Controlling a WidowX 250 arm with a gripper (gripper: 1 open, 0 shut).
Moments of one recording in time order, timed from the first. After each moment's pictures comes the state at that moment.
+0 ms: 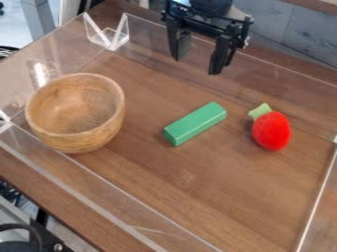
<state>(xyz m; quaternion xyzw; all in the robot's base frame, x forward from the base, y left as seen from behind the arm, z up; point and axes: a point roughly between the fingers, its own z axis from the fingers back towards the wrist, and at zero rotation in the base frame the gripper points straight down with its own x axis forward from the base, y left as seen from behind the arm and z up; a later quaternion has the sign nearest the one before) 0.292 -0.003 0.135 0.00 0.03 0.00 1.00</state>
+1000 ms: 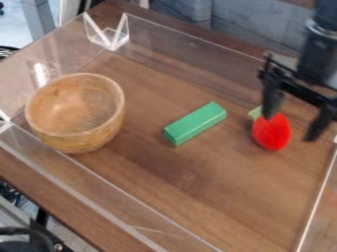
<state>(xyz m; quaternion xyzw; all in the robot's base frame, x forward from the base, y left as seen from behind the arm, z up) 0.292 -0.132 0.090 0.01 0.09 -0.11 0.99</state>
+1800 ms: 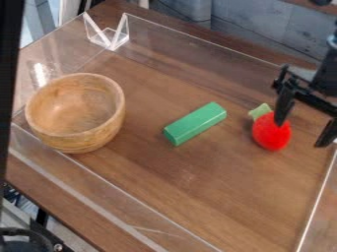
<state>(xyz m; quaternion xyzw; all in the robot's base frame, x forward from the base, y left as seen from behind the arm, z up) 0.317 -0.124 0.068 0.04 0.10 -0.01 0.99</state>
